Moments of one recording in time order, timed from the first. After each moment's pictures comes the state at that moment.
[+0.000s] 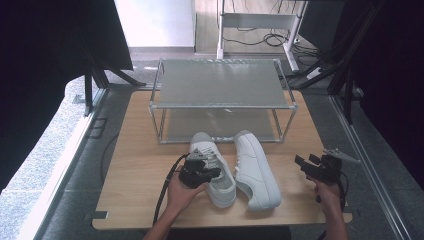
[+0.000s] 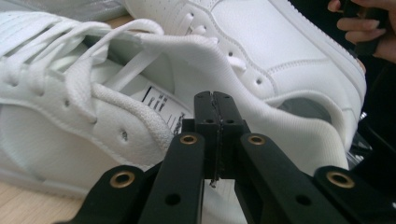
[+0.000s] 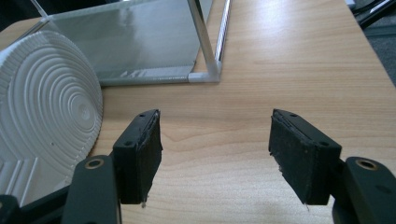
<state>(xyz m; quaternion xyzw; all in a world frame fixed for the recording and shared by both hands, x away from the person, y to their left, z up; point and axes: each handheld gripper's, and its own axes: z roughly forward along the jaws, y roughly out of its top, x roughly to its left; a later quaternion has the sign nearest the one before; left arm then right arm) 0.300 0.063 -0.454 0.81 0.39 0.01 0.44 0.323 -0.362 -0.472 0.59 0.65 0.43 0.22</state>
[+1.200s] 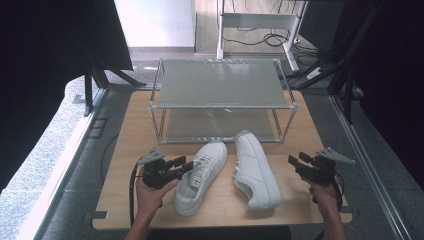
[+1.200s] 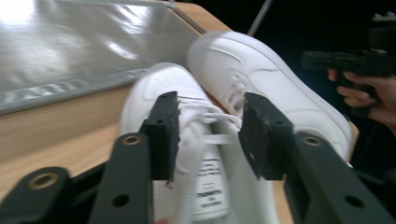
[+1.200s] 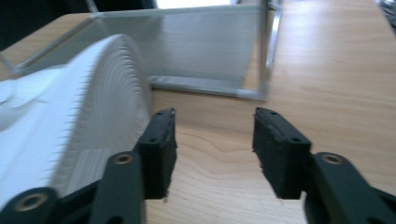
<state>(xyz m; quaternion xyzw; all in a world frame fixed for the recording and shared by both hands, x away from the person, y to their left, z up) 0.278 0.155 -0.439 0.71 0.44 0.08 0.54 0.311 -0.335 -0.454 0.52 0.69 0.46 0.22</state>
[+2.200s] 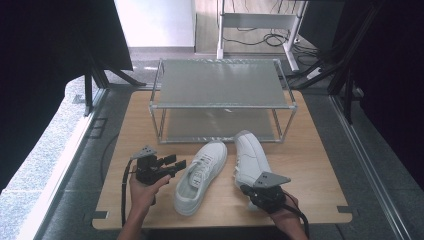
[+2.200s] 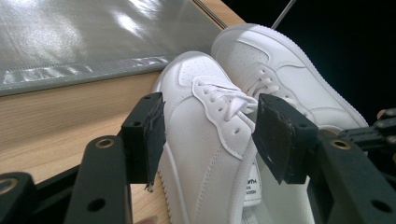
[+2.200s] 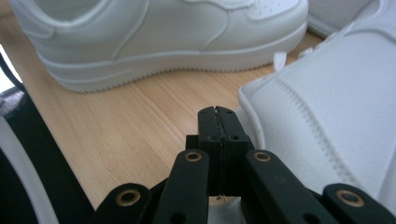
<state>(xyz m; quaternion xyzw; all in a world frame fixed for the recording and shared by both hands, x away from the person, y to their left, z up) 0.292 0.175 -0.451 0.71 0.47 0.05 0.53 0.245 -0.192 -0.456 0.31 0.86 0.39 0.14</state>
